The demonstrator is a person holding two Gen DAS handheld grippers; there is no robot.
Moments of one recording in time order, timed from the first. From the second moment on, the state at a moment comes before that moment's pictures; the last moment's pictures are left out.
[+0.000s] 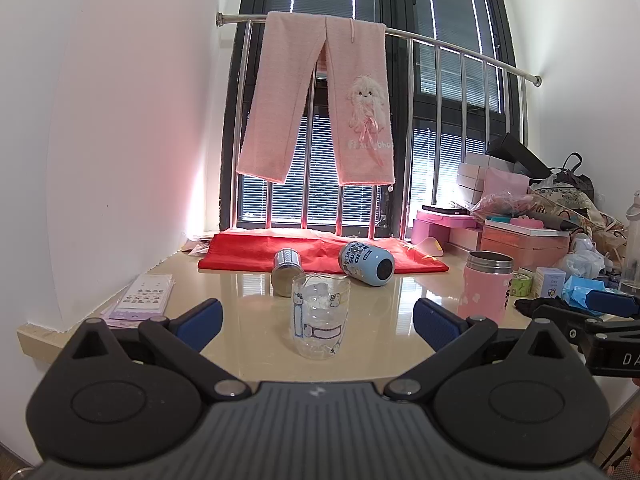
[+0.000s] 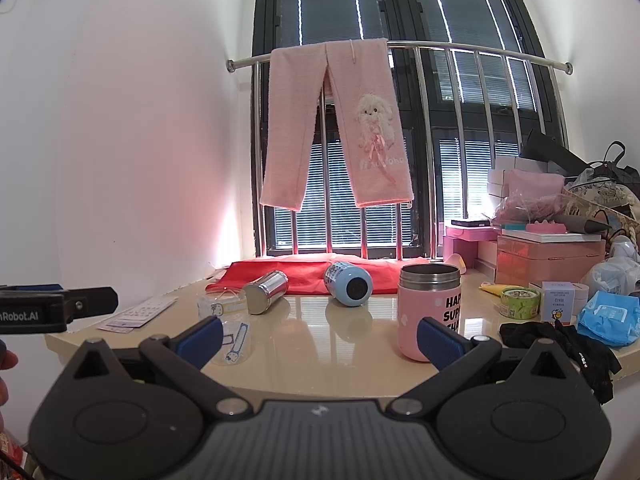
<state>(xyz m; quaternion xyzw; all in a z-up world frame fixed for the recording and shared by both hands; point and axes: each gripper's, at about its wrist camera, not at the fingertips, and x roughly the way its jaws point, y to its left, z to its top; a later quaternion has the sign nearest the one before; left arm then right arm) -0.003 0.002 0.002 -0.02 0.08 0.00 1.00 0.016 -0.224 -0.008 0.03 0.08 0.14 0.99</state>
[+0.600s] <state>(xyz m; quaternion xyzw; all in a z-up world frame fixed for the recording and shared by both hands) -0.003 0.005 0.005 -0.02 0.08 0.00 1.00 0.016 -0.224 -0.009 0.03 0.08 0.14 0.99</state>
